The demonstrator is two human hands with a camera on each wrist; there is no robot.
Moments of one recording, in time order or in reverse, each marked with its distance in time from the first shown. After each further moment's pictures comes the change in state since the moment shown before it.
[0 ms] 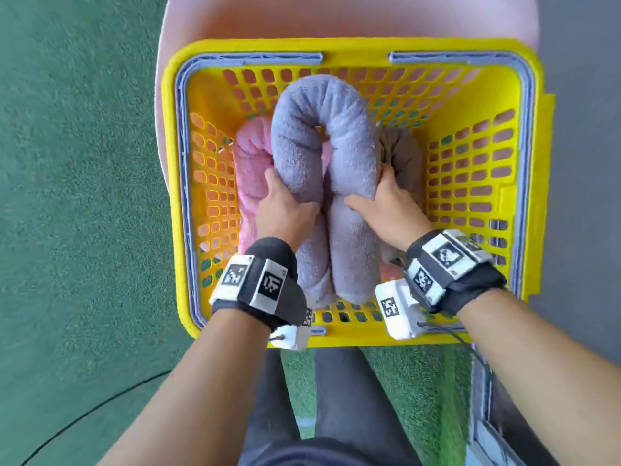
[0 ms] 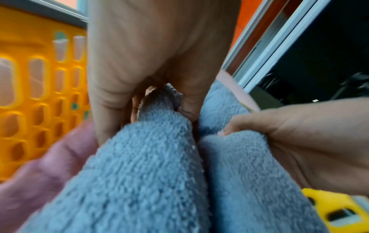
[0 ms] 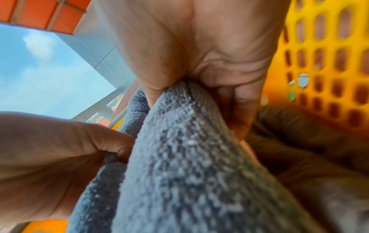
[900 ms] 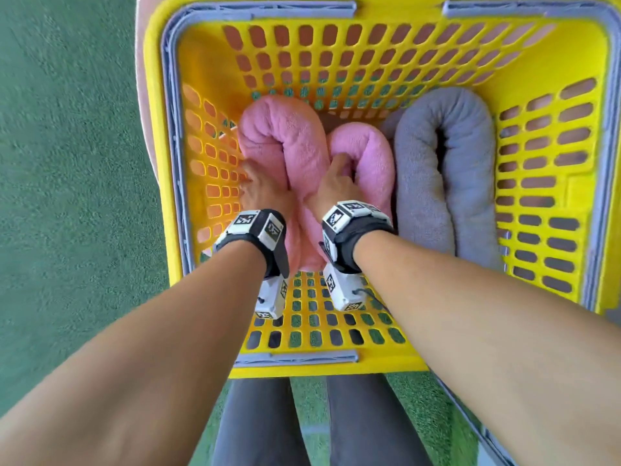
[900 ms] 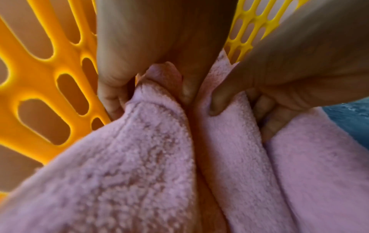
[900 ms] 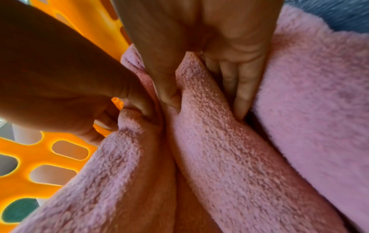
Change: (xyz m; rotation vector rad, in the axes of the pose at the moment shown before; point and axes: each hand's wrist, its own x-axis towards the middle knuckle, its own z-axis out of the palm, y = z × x) left_hand 0.107 -0.066 0.025 0.167 0.055 -0.172; right_hand 0.079 -0.042 0.122 -0.194 0.082 0.037
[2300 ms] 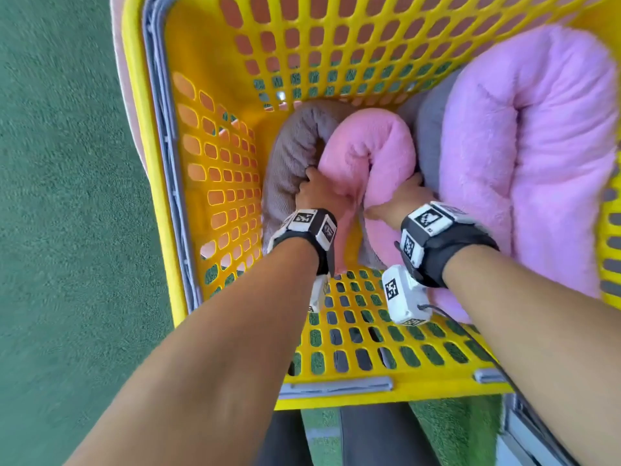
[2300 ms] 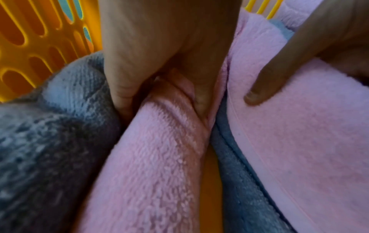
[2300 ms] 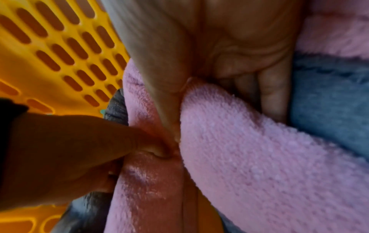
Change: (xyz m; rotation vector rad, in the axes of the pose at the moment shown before) left_hand 0.016 0.014 0.067 0.138 -0.255 0.118; right_hand 0.019 0.069 -0.024 -0.035 -0.149 0.375
